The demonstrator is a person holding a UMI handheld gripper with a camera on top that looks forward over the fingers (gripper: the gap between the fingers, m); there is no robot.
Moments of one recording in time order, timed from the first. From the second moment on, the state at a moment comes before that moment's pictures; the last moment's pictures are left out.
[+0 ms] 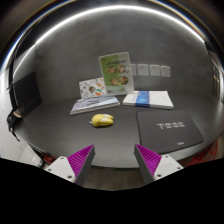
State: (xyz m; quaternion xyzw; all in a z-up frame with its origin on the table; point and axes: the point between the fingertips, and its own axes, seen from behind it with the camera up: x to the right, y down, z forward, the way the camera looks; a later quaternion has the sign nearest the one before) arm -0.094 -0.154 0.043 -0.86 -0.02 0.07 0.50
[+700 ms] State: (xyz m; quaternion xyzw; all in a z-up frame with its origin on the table) arm -0.164 0.063 -0.015 -0.90 -0.04 0.03 0.44
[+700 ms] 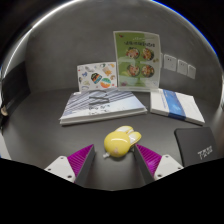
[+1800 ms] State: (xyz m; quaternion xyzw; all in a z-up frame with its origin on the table) arm 0.168 -0.022 0.021 -0.87 -0.01 -0.02 0.49
